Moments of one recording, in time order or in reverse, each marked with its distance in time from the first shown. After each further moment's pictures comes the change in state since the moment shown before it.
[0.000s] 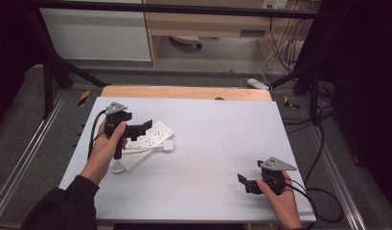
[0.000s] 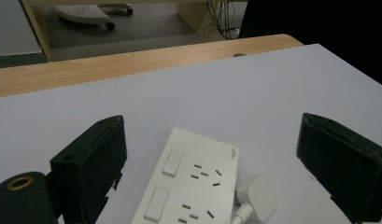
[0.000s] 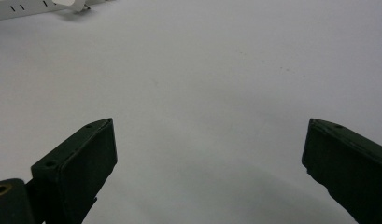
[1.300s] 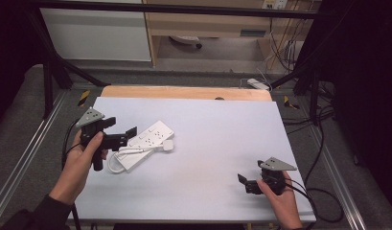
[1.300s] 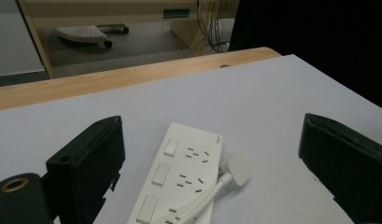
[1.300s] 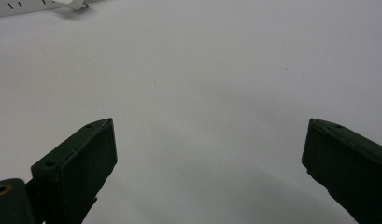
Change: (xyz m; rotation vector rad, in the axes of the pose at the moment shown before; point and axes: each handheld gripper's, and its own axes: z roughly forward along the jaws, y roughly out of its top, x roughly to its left) left arm -0.003 -0.006 -0.073 -0.068 -0.026 0.028; right arm 0.000 0.000 0.000 0.001 -0.004 -0.005
